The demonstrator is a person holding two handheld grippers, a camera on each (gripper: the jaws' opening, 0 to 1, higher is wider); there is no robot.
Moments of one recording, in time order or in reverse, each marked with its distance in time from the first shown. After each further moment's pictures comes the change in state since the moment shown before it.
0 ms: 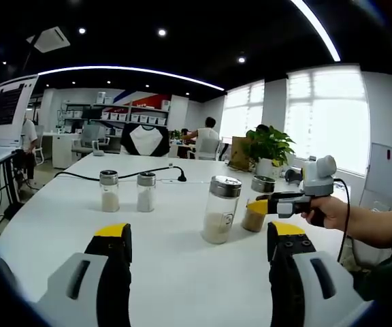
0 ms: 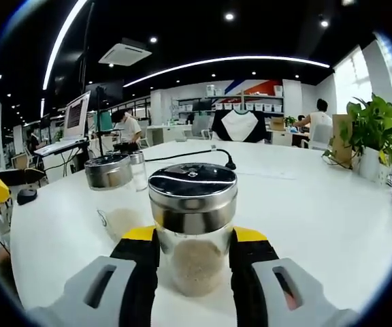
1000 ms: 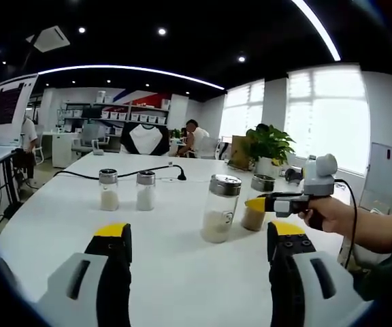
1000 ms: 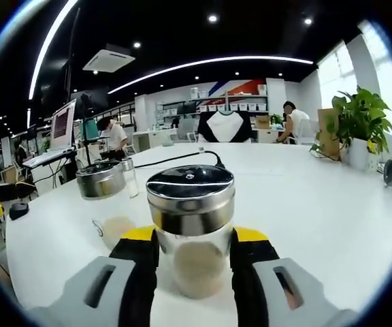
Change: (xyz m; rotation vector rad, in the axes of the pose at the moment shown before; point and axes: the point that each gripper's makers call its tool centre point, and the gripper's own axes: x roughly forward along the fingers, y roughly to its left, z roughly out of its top) left arm 0.002 0.000 -0.002 -0.002 0.006 -0.001; right arm 0.002 -0.004 0.002 0.070 -0.022 -0.097
